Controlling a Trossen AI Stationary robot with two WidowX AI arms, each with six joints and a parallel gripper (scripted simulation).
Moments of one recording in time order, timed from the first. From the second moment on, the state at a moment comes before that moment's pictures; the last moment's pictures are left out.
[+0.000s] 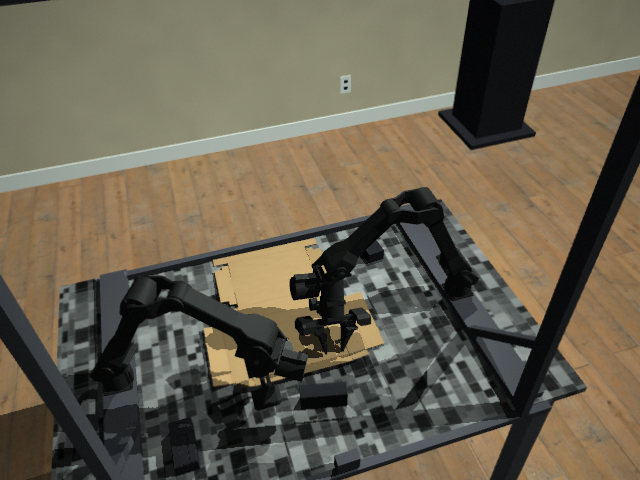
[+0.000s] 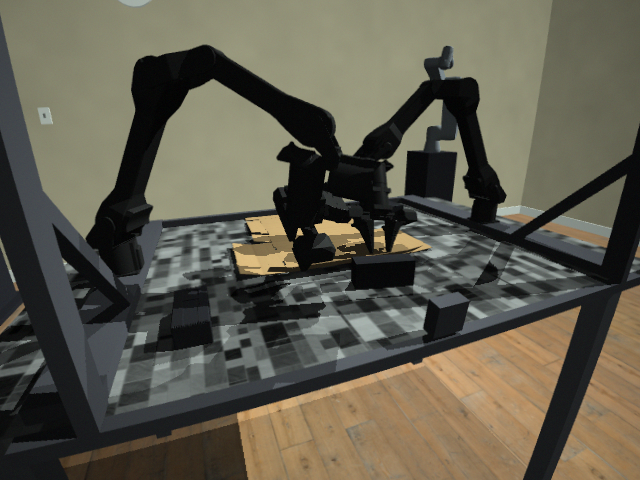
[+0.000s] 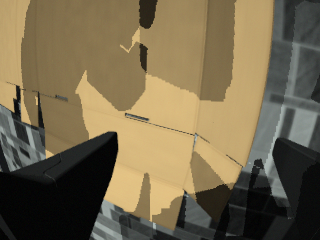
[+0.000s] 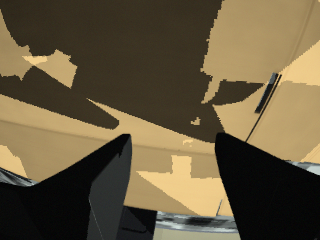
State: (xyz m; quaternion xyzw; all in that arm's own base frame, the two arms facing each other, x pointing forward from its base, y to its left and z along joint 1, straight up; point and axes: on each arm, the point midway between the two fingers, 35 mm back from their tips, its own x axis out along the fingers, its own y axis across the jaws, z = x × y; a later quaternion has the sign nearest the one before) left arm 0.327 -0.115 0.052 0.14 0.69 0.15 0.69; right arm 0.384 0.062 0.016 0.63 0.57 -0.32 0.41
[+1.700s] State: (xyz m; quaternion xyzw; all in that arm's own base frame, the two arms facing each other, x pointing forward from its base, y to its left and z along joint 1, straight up) left arm 0.328 -0.073 0.068 0.14 0.70 0.13 0.69; right arm 0.383 0.062 0.017 0.64 0.57 -0.30 0.42
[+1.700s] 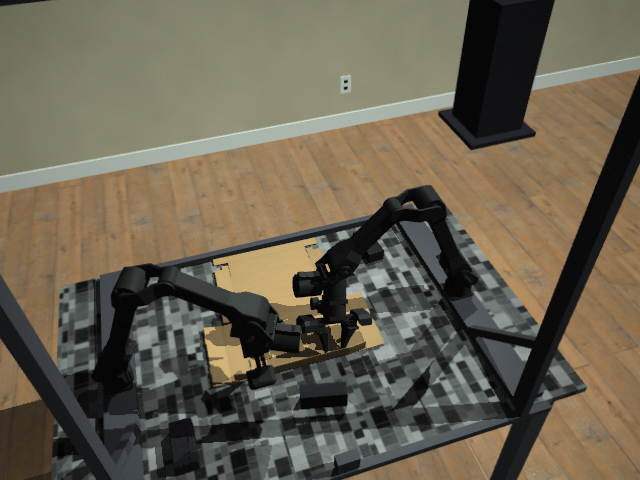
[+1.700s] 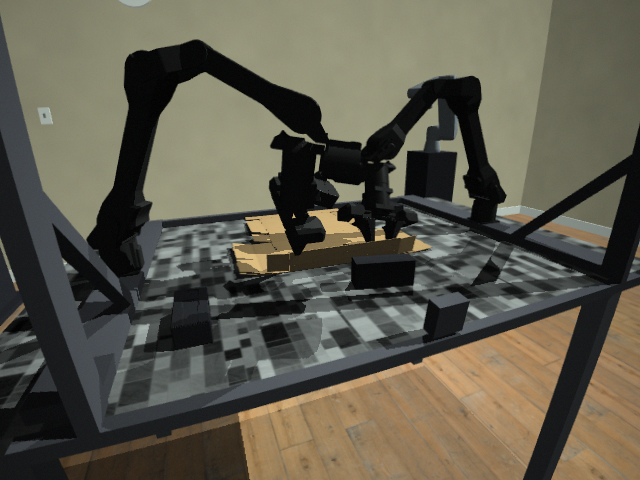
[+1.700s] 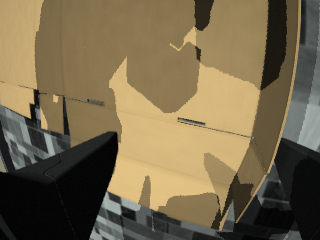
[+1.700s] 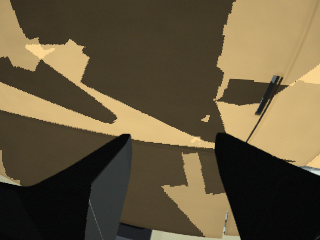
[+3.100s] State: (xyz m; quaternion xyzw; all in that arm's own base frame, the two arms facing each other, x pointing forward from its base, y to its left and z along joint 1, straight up) left arm 0.324 -0.148 0.092 0.15 0.69 0.14 0.70; right arm 0.384 0.062 0.018 0.64 0.57 -0.29 0.42
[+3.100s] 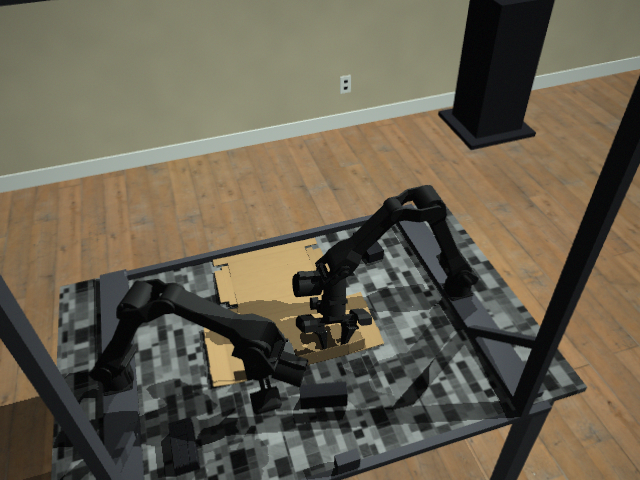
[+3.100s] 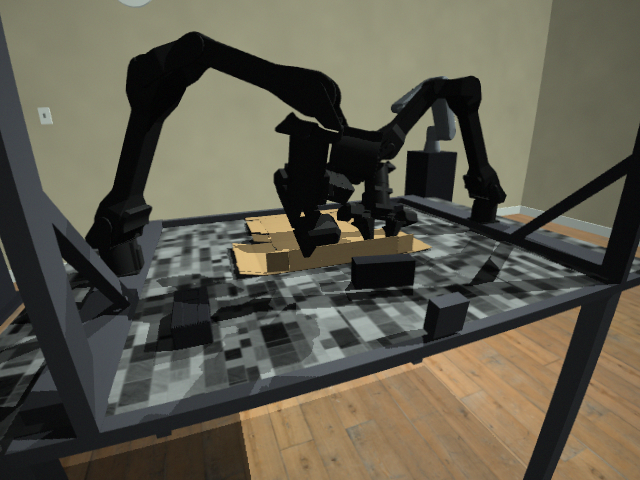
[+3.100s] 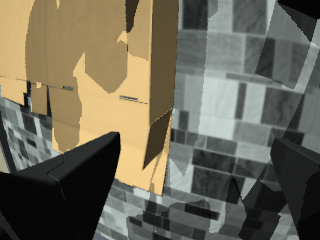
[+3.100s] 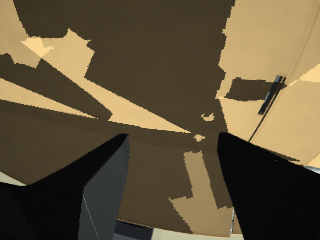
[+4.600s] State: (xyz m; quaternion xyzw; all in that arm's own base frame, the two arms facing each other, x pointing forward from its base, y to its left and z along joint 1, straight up) left arm 0.339 -0.132 0.081 0.03 0.68 0.21 0.70; right arm 0.350 0.067 0.107 0.40 0.69 -0.16 0.59
